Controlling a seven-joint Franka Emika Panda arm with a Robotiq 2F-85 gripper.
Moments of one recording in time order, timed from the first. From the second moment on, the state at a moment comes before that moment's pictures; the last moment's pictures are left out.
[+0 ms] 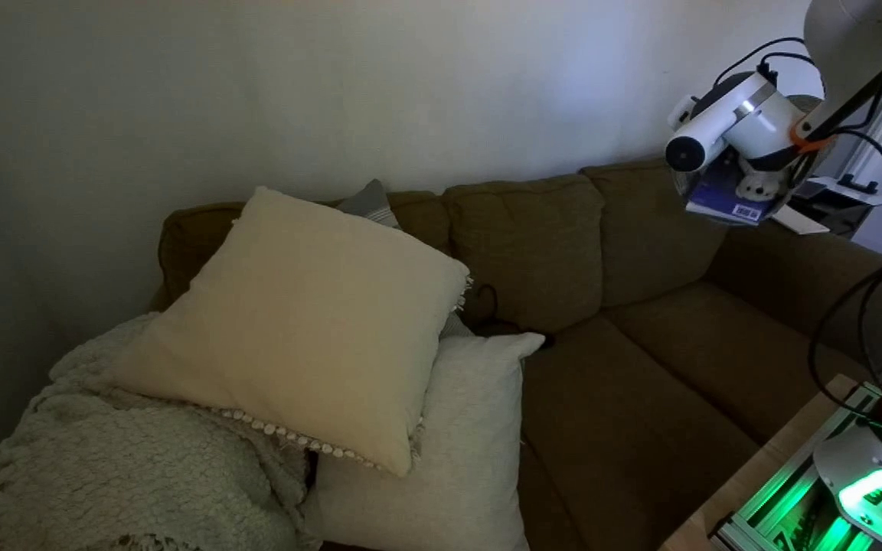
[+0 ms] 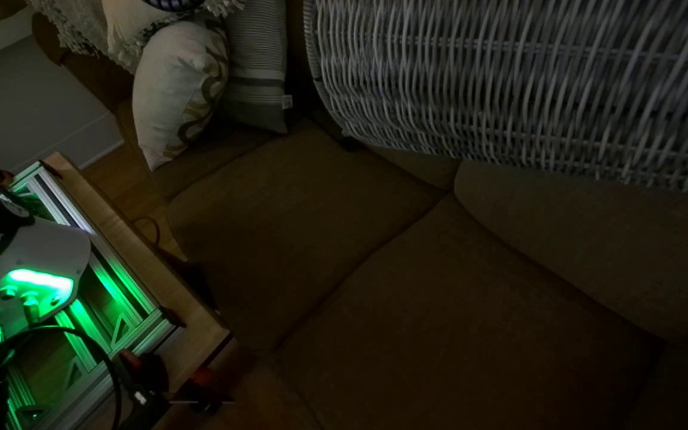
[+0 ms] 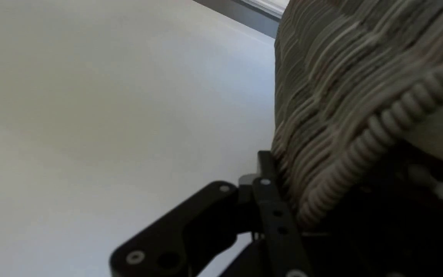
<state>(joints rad) 1.00 0.41 -1.36 -2.24 -1.89 2.17 0.63</state>
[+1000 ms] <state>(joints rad) 0.16 0.38 -0.31 -2.06 -2.10 1.56 0.20</state>
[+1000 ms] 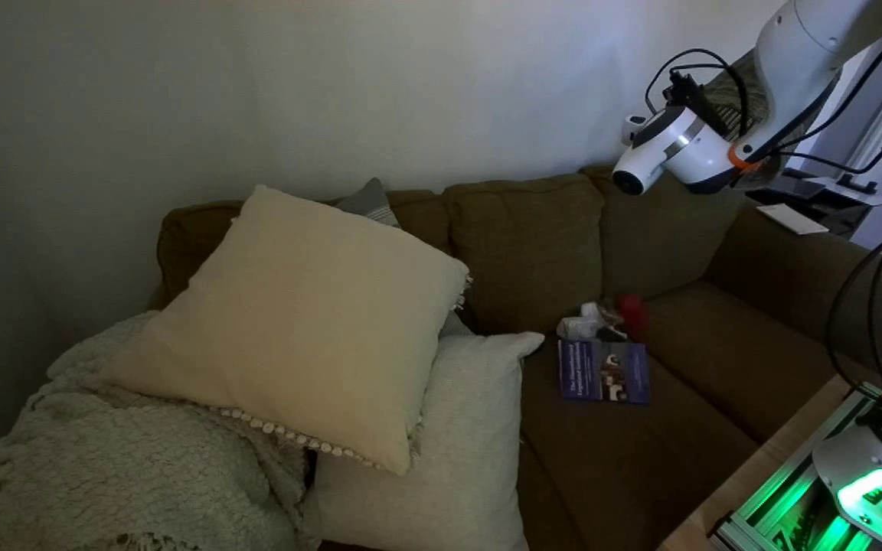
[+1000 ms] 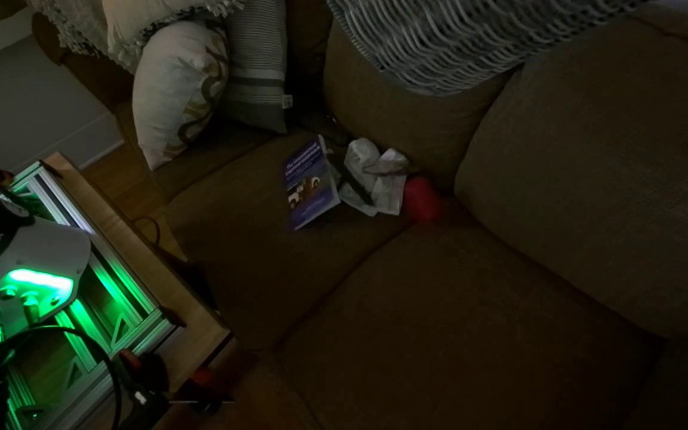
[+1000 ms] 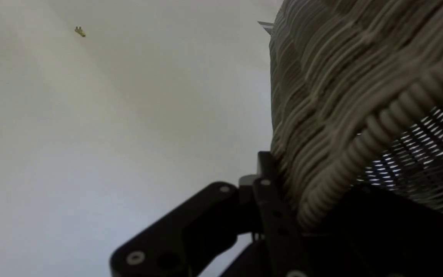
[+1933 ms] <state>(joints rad) -0.15 0.15 -0.16 -1.97 -2.04 2.25 0.22</state>
